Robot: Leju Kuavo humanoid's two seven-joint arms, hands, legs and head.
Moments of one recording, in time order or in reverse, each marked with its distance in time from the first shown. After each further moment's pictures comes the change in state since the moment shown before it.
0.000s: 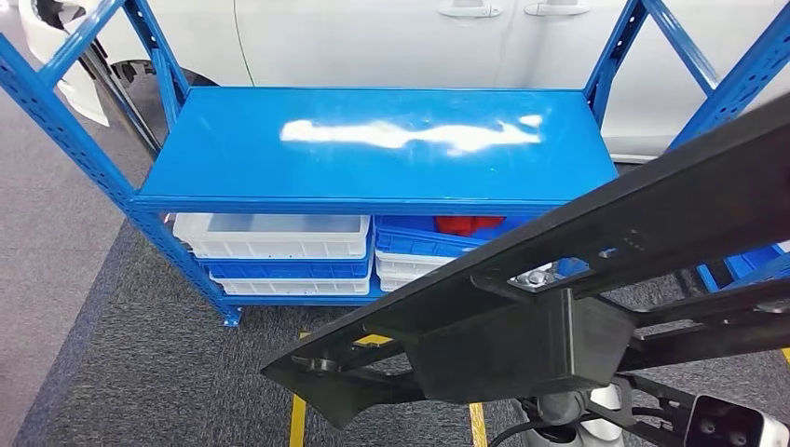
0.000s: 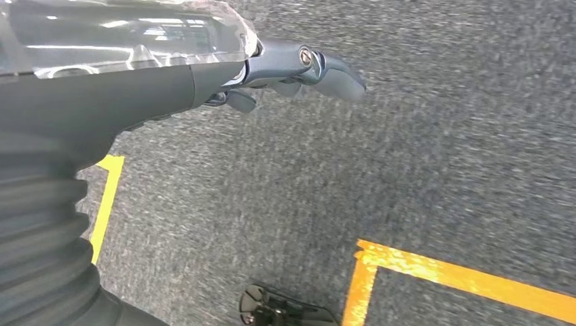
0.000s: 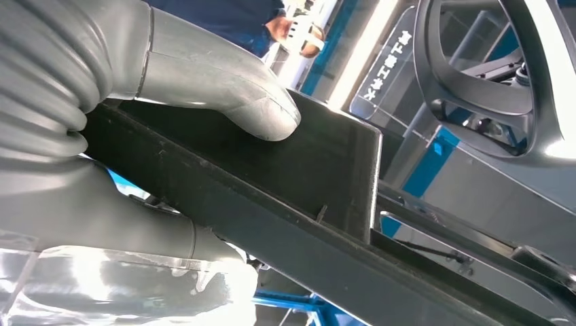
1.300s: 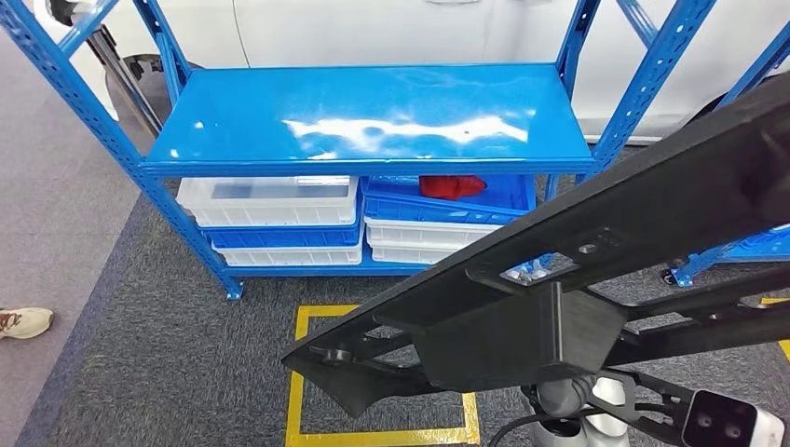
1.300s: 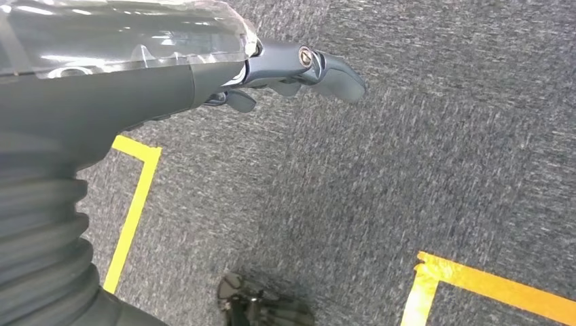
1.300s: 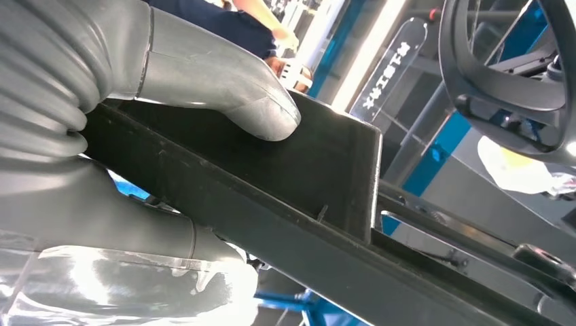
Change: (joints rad) left arm 0.004 -0.003 0.035 -0.005 0.030 0.002 0.010; right arm 0.008 0.018 -0.075 0.027 0.047 0.061 0.000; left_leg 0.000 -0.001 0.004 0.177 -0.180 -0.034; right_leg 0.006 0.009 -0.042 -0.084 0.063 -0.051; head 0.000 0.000
